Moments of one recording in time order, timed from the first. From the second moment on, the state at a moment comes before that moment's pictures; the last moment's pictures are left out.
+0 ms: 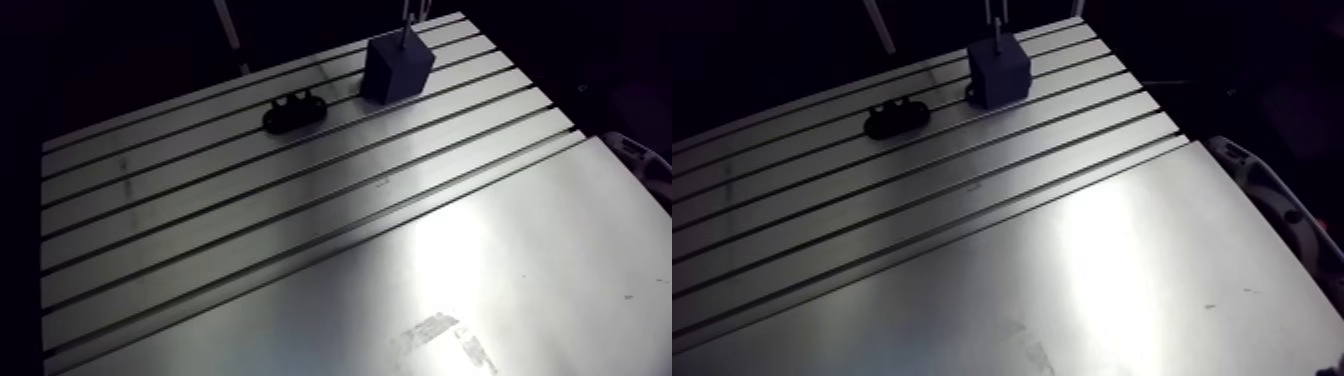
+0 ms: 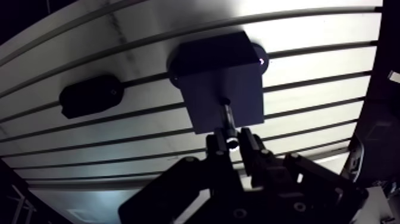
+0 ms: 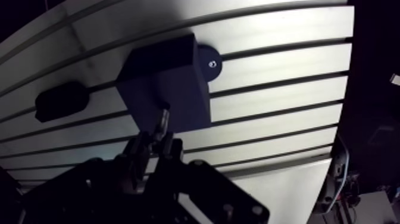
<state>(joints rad) -0.44 -0.91 1.18 -1.49 -1.63 -1.77</state>
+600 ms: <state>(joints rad) -0.44 -0.90 1.18 -1.49 -1.63 -1.77</state>
